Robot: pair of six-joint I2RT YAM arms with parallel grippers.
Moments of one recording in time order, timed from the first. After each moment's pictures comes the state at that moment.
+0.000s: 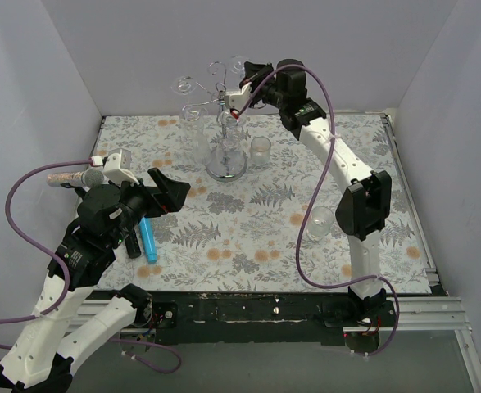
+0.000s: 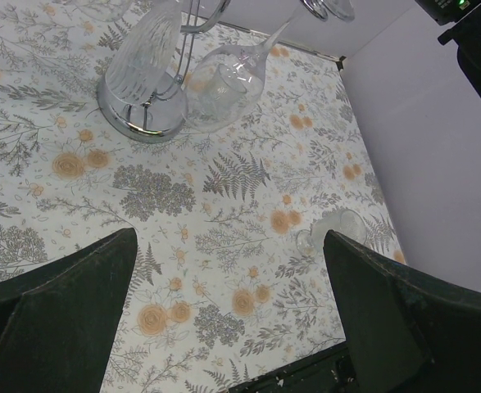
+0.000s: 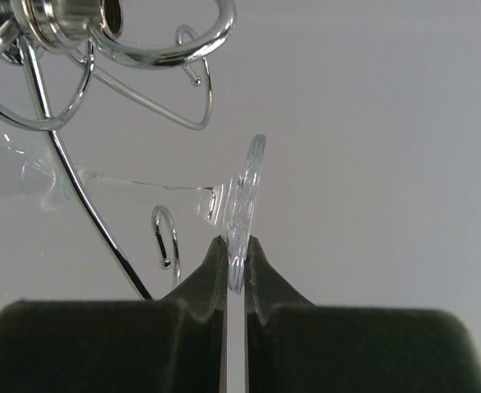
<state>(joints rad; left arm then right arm) -0.53 0.67 1.07 -0.62 -0.12 -0.60 0.51 2.09 2.12 -0.07 -0.34 -1.58</state>
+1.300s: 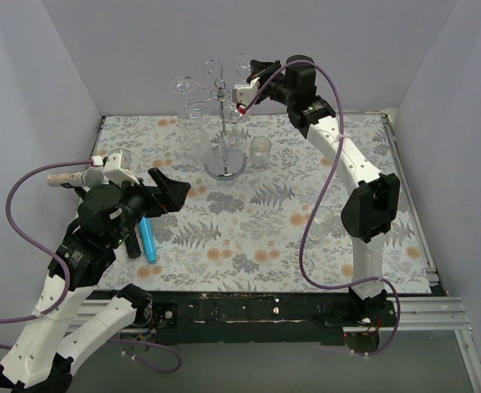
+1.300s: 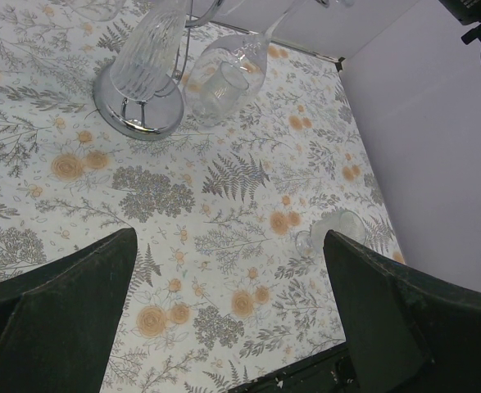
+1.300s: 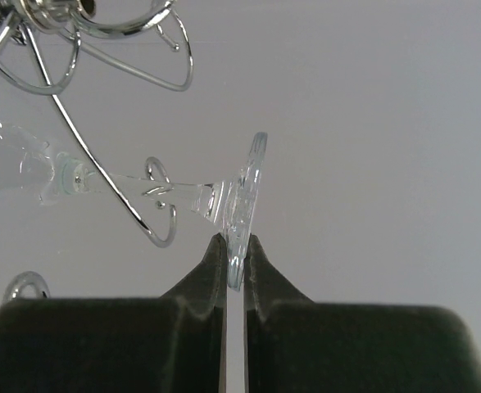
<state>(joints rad) -0.53 0.67 1.07 -0.61 -0.12 -0.60 0.48 2.04 2.08 -0.09 -0.39 -1.49</state>
